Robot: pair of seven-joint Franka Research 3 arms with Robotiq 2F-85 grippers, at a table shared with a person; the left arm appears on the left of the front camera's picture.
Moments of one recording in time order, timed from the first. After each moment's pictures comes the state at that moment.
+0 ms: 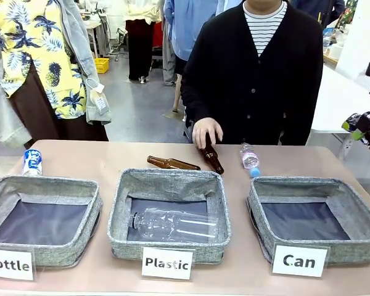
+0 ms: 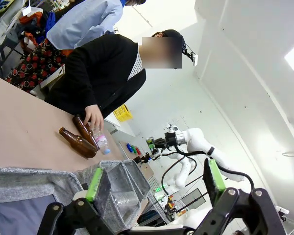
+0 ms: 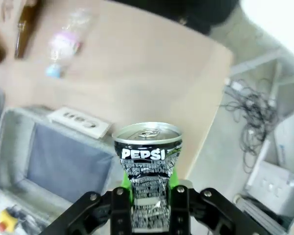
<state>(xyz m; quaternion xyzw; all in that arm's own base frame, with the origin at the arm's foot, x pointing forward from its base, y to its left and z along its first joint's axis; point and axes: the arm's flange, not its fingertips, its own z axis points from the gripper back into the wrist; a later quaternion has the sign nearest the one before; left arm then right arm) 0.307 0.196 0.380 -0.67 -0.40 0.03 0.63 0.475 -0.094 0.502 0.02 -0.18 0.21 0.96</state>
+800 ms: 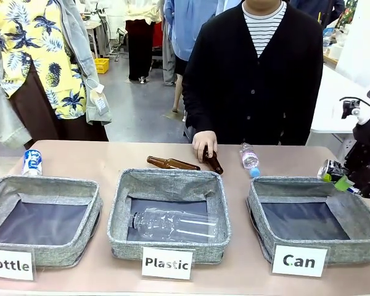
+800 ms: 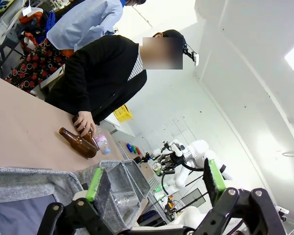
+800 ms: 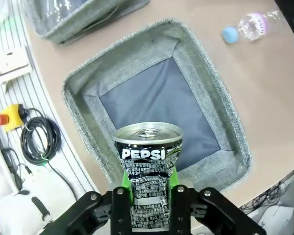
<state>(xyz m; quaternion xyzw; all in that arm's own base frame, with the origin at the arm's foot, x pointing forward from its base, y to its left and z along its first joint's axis) 0.307 0.196 0.380 -0.67 -0.40 0.03 0.63 0.369 -0.011 0.465 0.10 -0.11 0.51 0.85</state>
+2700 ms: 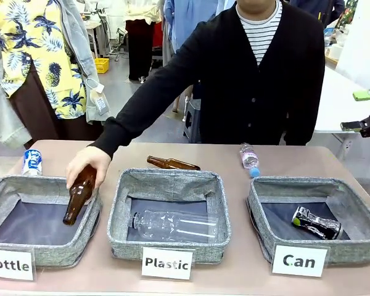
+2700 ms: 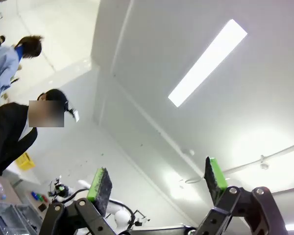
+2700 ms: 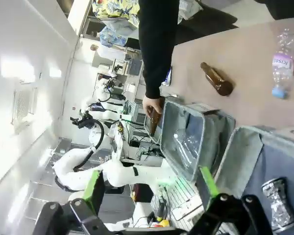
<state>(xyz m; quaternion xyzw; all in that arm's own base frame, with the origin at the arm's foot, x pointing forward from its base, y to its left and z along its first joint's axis) 0.164 0.355 0.537 -0.83 -0.42 0.04 0.38 0.430 -0.116 0.479 0.61 -0.14 0.05 0.77</state>
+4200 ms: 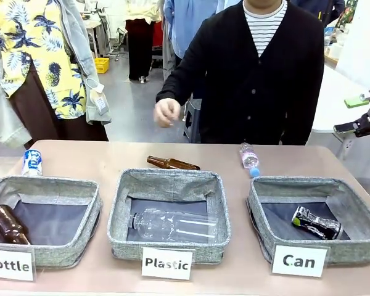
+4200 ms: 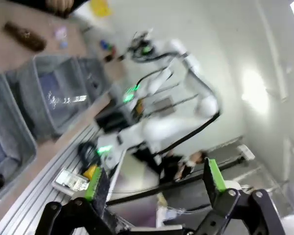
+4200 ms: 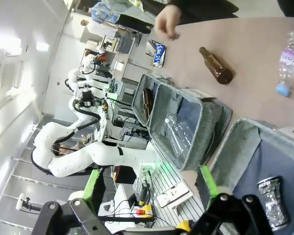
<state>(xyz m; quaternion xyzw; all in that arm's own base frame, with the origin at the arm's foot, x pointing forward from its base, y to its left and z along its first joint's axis) 0.250 0.130 0.462 -0.68 -0.15 -0.11 0.71 0.426 -0.091 0.489 0.58 -0.13 0.12 0.80</state>
